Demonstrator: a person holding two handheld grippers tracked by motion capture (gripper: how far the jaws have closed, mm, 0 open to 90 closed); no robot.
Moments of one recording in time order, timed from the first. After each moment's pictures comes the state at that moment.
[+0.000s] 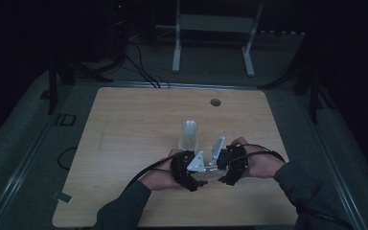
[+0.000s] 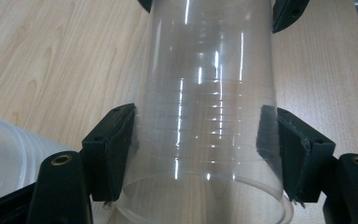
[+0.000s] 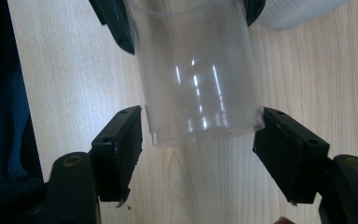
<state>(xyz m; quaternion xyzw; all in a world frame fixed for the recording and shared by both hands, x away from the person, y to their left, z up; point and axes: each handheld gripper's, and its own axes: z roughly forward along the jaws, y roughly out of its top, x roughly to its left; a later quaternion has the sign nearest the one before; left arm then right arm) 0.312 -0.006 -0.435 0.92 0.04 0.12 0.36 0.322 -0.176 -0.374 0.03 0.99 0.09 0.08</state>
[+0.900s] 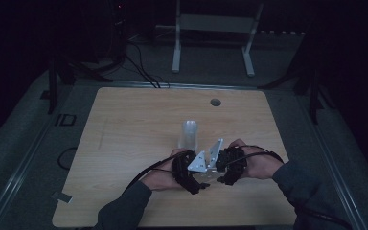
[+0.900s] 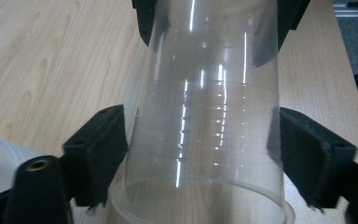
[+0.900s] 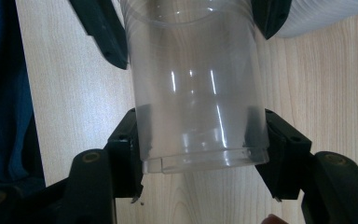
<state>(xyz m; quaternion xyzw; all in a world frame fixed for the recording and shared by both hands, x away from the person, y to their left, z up) 0.307 -0.010 -0.432 0.91 0.05 0.10 0.39 0.319 -0.173 -0.377 0.02 0.99 0.09 0.07</state>
